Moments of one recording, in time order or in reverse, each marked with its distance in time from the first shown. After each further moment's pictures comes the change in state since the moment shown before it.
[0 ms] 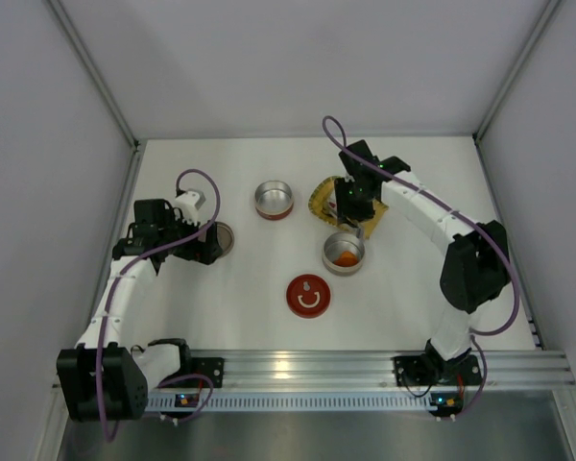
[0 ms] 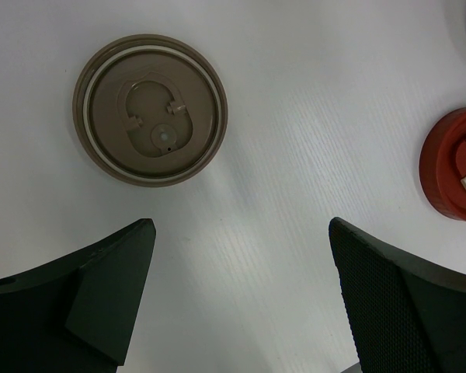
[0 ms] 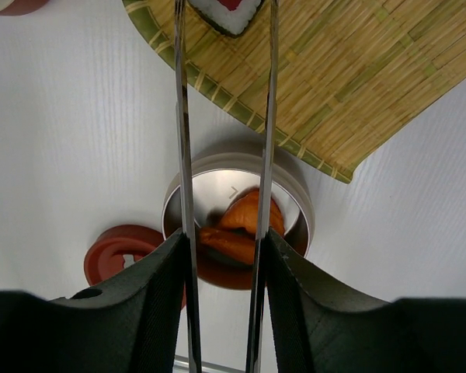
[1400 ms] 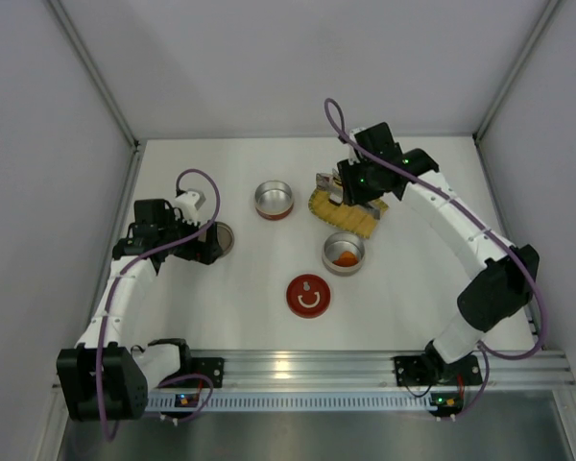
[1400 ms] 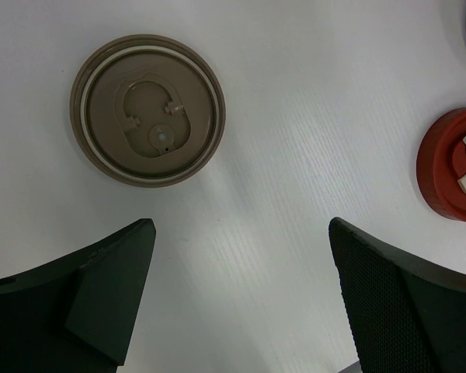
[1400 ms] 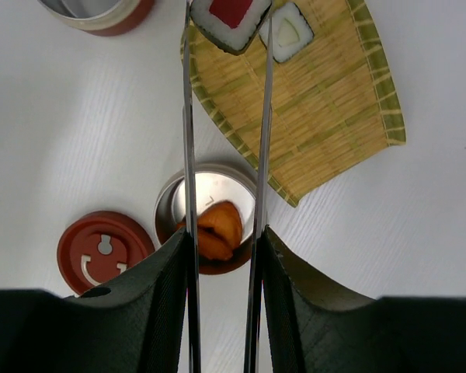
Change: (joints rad) left arm 0.000 0.001 0.000 0.000 0.005 -0.005; right arm 0.000 -0.158 0.044 0.005 0.009 -0.286
